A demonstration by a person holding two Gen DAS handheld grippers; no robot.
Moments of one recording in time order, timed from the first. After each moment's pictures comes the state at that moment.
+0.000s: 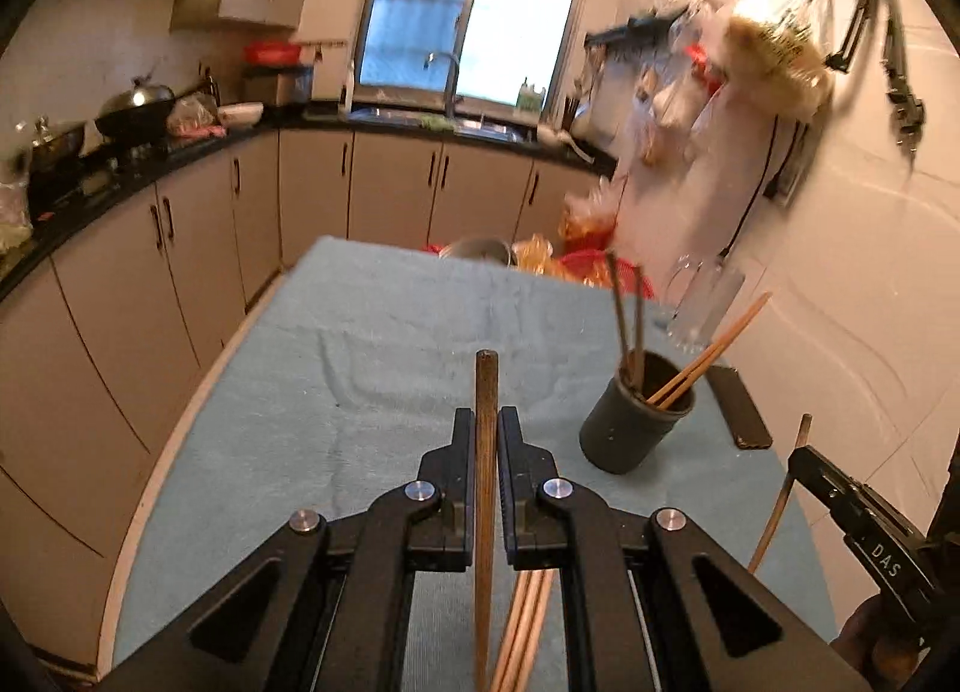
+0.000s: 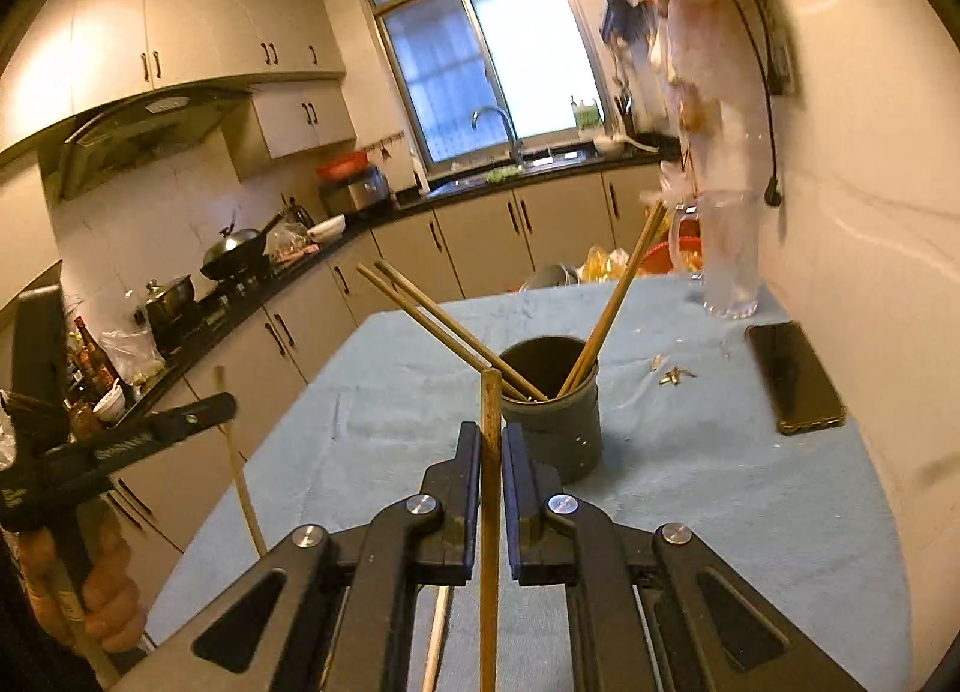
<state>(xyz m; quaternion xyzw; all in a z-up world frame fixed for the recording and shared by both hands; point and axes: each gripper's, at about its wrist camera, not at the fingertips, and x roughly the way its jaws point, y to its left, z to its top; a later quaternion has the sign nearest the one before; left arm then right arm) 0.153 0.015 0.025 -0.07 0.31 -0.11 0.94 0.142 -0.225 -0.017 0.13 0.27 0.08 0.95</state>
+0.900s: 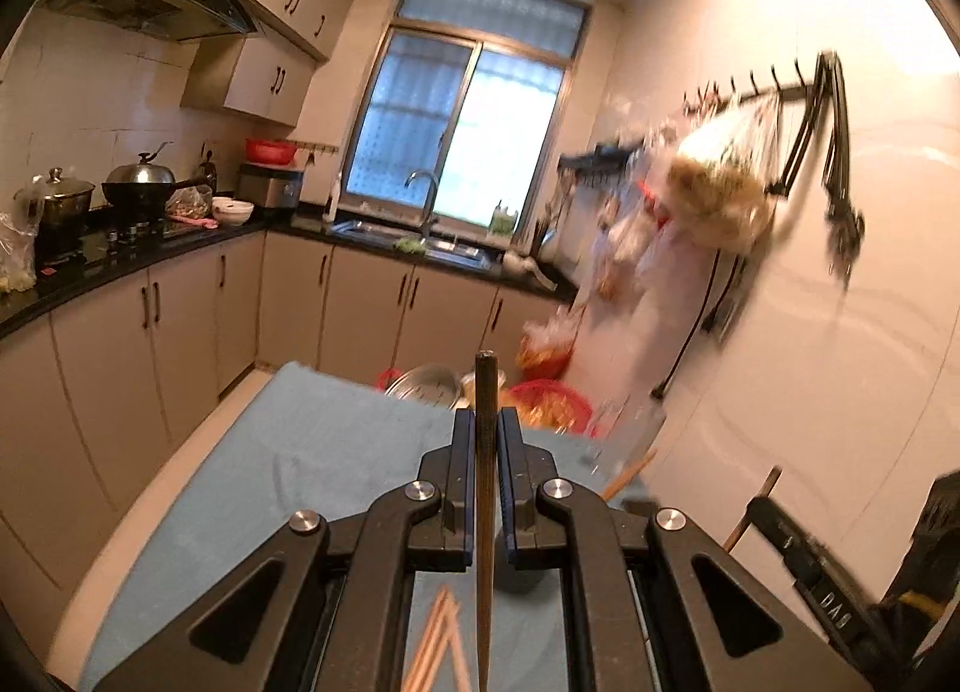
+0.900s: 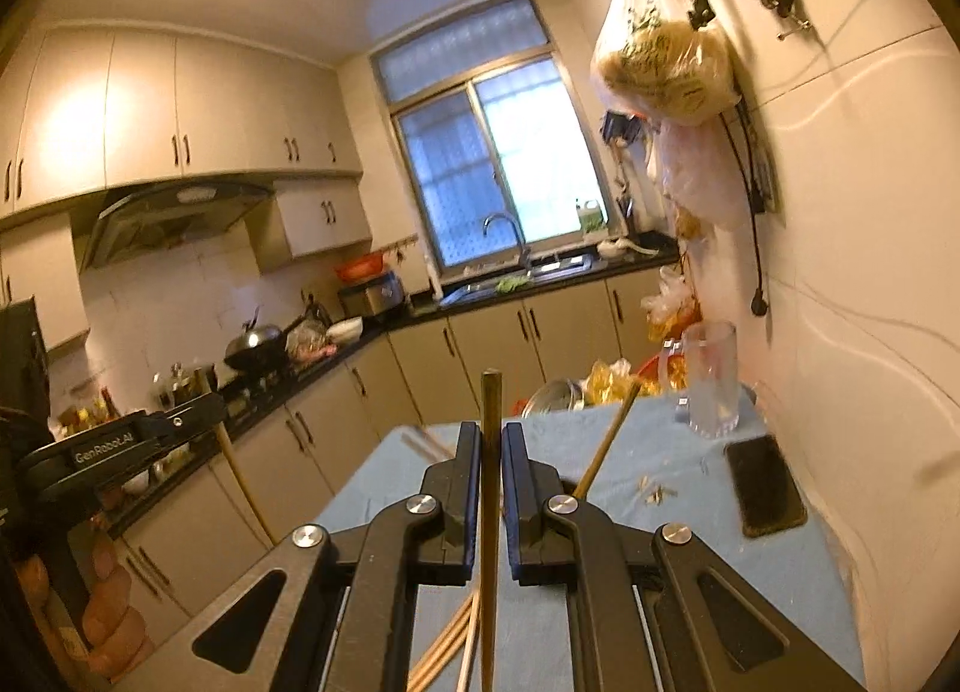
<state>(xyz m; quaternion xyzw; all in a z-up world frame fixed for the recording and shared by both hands) 0.156 -0.005 0.098 -0.13 0.18 -0.12 0.97 0.110 -0.251 0.067 0.15 0.14 0.07 0.98</state>
